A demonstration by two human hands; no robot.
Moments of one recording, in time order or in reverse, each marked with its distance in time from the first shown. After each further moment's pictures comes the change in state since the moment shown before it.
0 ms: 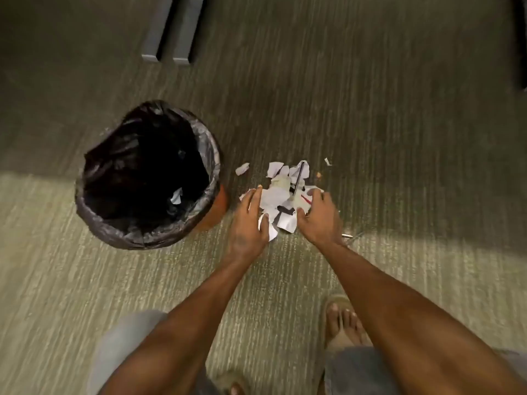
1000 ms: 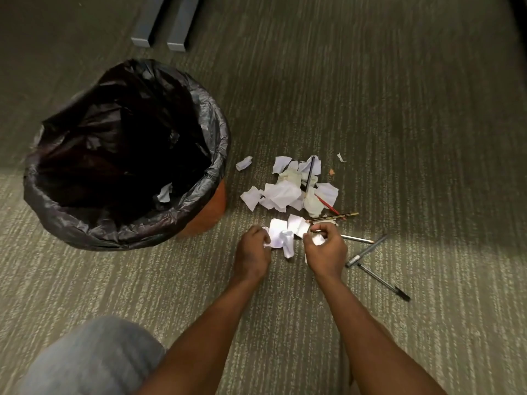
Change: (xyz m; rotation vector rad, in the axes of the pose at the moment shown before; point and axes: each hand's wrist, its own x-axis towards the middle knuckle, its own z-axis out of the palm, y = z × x) left_hand -0.027 -0.105 0.098 -0.026 -0.152 -0.209; right_hand -0.028 0.043 0.132 0.530 0.298 0.250
